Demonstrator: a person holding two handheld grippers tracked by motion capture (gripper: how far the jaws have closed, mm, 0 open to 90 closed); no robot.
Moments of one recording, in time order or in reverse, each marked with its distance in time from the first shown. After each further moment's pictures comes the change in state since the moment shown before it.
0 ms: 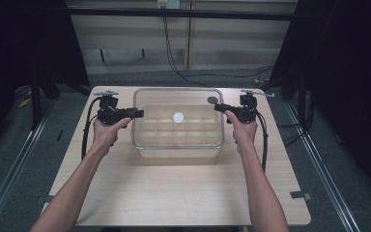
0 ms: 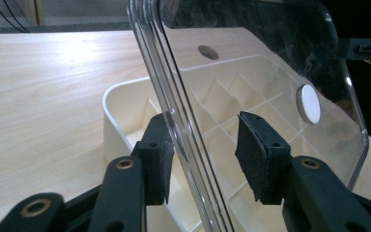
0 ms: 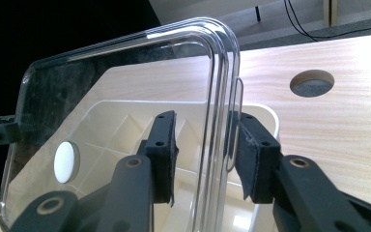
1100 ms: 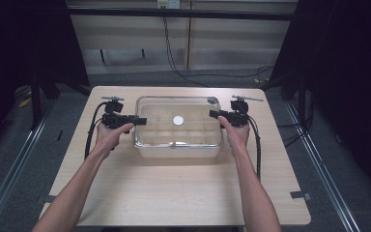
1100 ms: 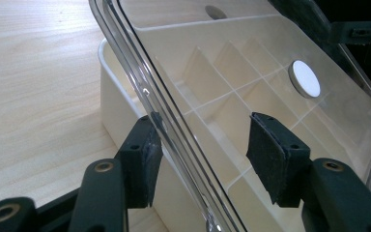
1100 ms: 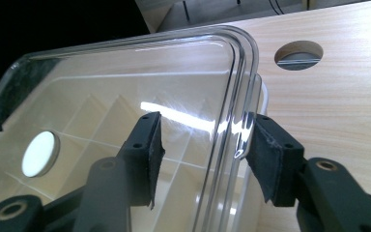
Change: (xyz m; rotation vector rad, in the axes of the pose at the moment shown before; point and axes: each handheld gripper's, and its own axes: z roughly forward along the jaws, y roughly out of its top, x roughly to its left) left arm 0.012 -0.015 0.018 0.114 -0.015 -0.029; right arm -0.006 -0.020 0.030 0.063 -0.096 -0.028
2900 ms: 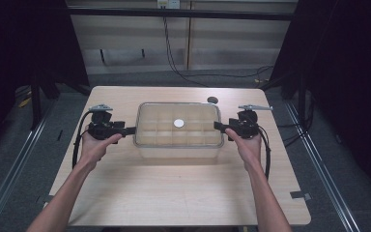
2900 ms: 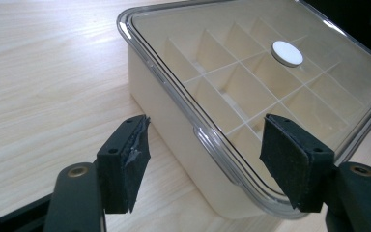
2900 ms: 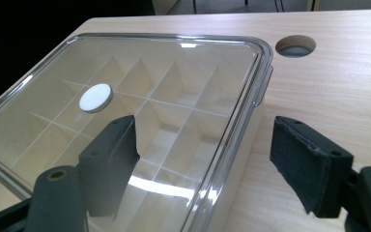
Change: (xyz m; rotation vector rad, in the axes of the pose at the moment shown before) left arm -0.017 -0.027 -0.046 -0.024 0.115 0.102; right arm 0.012 -0.022 -0.056 0.008 0.012 -0.136
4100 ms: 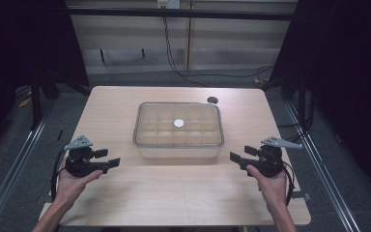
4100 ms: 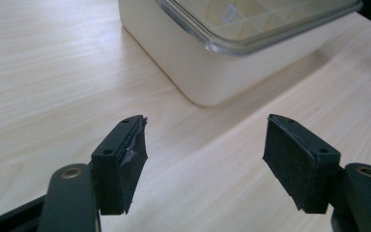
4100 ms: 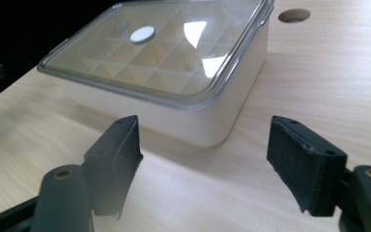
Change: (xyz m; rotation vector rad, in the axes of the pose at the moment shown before) left arm -0.033 -0.087 -0.068 0.005 0.029 0.049; right arm 0.018 -0.074 -0.094 -0.029 0.028 -0.038
